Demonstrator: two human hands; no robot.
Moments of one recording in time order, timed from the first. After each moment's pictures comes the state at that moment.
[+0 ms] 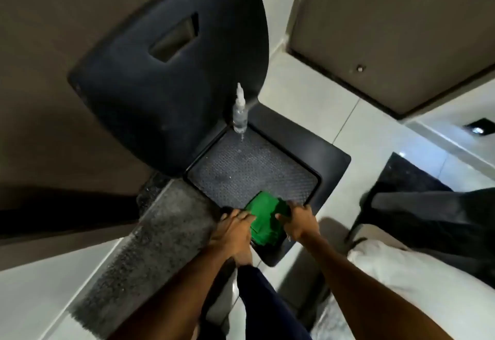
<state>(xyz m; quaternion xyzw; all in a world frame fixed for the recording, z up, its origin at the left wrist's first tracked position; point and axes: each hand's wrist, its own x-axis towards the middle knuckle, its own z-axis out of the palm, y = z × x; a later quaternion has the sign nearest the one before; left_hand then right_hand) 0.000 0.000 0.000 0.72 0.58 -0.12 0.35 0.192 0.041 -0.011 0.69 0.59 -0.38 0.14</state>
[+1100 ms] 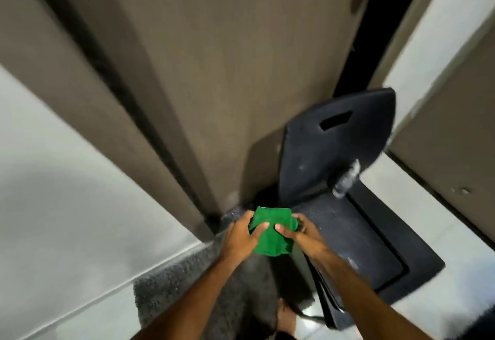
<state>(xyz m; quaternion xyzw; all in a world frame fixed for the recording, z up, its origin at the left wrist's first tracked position) -0.169 -0.098 0.158 0.36 0.82 0.29 0.33 -0.021 0.001 0.131 0.50 0.53 -0.66 -0.16</state>
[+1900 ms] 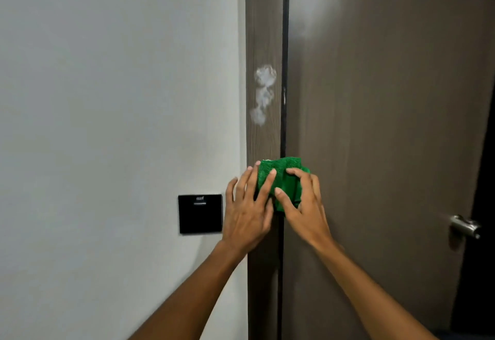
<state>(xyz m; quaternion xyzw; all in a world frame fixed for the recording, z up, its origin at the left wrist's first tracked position) -0.382 -0.175 0.553 0.43 0.73 0.23 -0.48 -0.280 -0.070 0.577 0.04 0.78 -0.33 -0.52</state>
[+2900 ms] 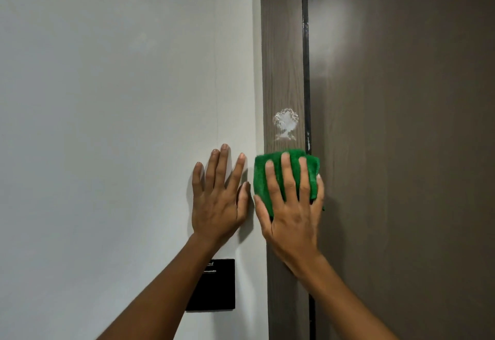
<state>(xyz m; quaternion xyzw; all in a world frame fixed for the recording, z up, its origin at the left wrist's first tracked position) -0.497 -0.192 0.672 0.29 0.72 0.15 -0.61 -0.395 -0.073 0.652 0.11 0.74 0.12 -0.65</state>
